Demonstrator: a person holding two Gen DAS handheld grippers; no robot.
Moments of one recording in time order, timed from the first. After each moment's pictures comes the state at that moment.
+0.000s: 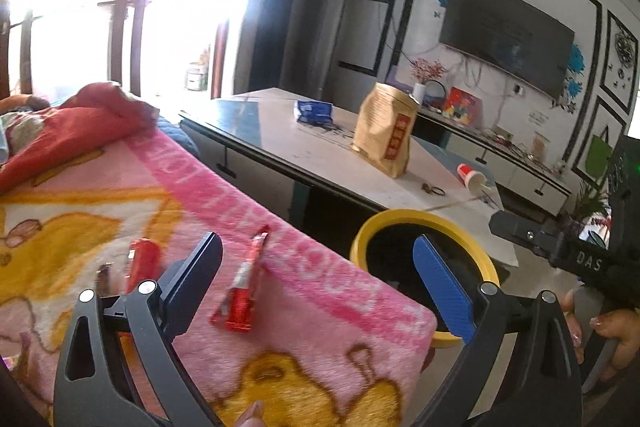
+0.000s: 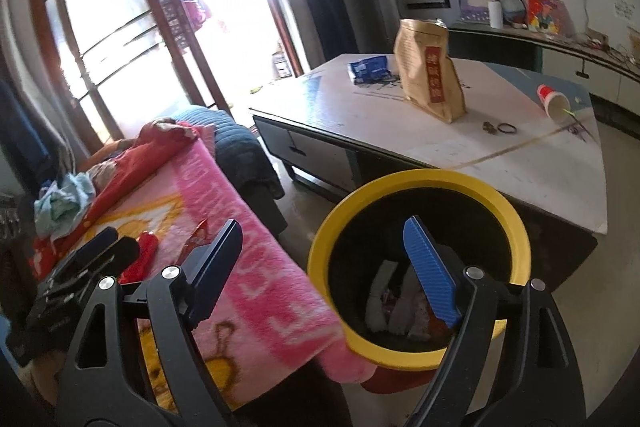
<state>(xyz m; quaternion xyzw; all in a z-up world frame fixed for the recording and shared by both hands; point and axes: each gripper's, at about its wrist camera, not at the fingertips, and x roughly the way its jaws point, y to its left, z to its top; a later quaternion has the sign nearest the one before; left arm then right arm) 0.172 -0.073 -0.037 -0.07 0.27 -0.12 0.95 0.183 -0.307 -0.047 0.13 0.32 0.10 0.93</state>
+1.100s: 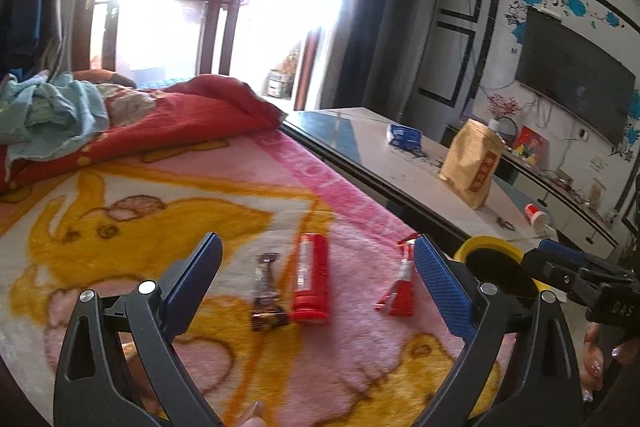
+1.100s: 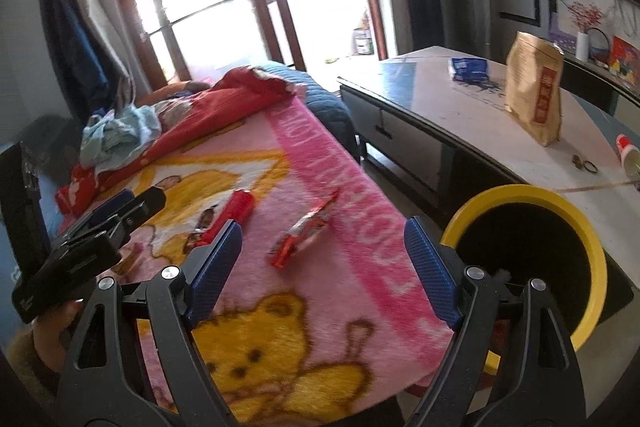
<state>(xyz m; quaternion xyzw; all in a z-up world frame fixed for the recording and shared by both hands) 0.135 0.047 -0.033 -0.11 0.25 0.02 0.96 0.181 -0.175 -0.036 0.05 0.33 0.23 0.91</state>
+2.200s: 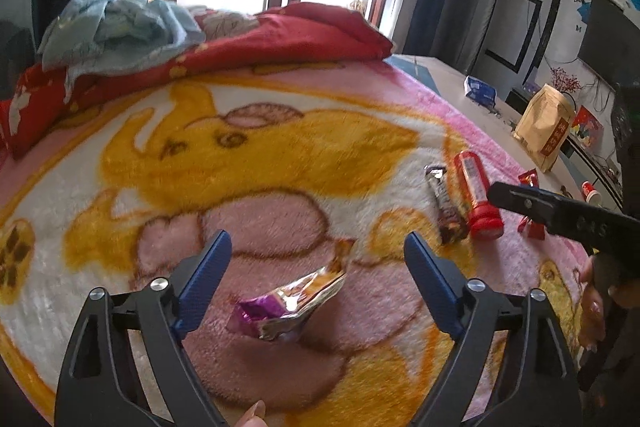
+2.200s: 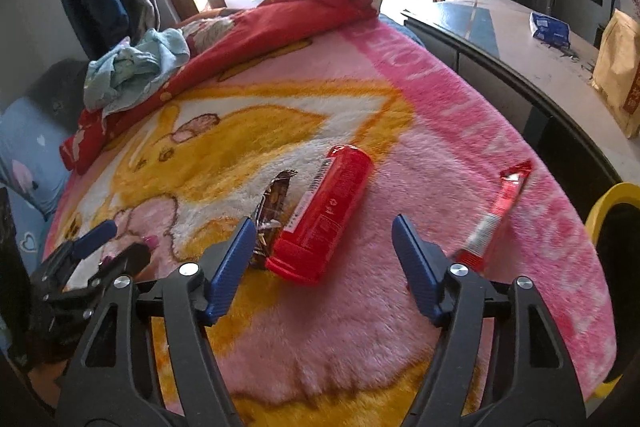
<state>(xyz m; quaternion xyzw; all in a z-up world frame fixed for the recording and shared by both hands) 0.107 0.152 -0.095 -0.13 0.36 0.11 0.92 0.237 -0.027 -0.097 0.01 0.44 0.29 0.85</state>
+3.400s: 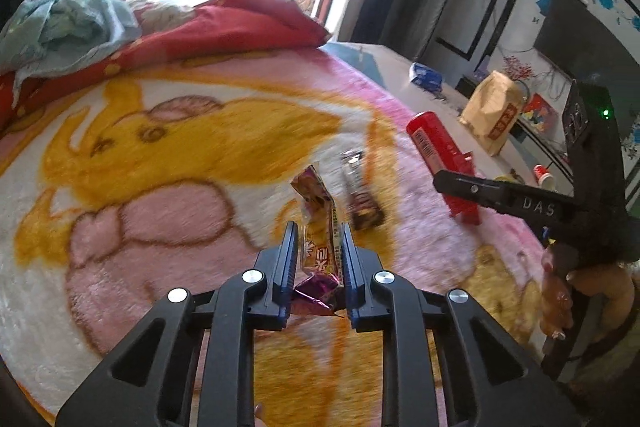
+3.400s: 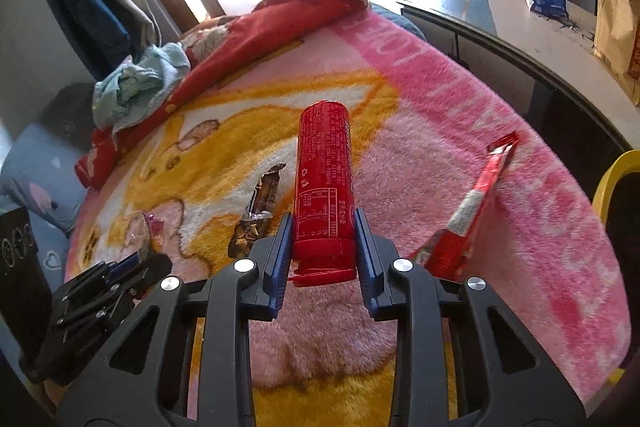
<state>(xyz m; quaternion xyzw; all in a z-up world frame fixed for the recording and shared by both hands) 0.113 0.108 -0.083 -0.14 0.36 0.00 0.92 0.237 -0.068 -0.091 0.07 0.44 0.31 0.84</state>
